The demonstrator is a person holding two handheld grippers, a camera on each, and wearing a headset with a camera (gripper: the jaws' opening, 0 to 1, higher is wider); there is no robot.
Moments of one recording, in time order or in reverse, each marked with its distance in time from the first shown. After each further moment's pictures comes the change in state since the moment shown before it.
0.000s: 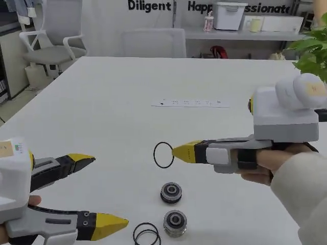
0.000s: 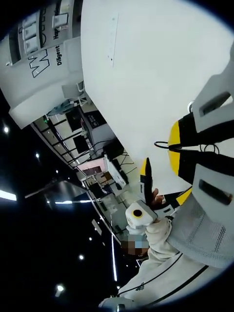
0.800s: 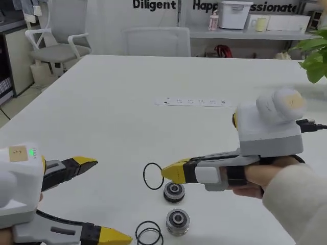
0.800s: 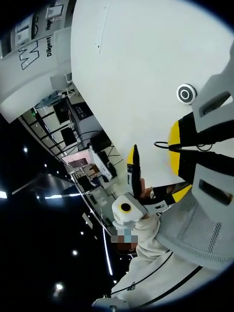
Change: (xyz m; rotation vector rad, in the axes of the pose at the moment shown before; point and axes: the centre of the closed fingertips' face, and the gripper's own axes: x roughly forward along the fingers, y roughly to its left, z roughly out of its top) left arm 0.005 -0.012 -0.018 -0.001 0.074 -0.039; right arm 0.020 0.019 -0.036 0.001 0.118 0.077
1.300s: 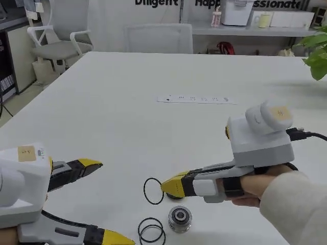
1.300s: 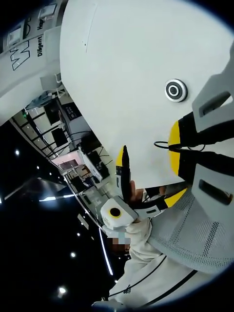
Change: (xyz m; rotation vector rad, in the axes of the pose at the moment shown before) left arm 0.002 -0.004 -0.007 -0.001 0.024 -0.023; right arm 0.009 -0.007 -0.027 0.036 0.072 0.004
